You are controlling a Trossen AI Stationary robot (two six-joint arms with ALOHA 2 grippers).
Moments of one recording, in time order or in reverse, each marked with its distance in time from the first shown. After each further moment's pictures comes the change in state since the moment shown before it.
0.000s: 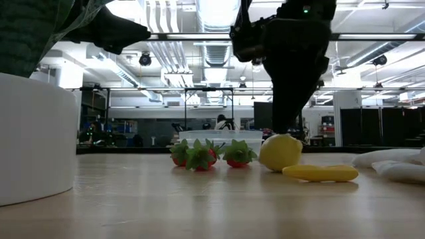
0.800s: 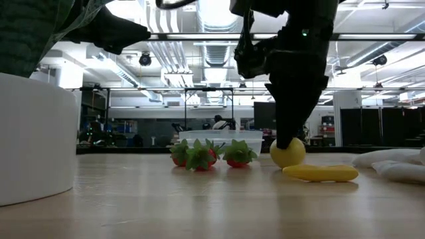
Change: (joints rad) left arm 0.000 0.000 0.000 -0.003 0.000 0.000; right arm -0.040 0.000 -0.075 0.032 0.000 0.002
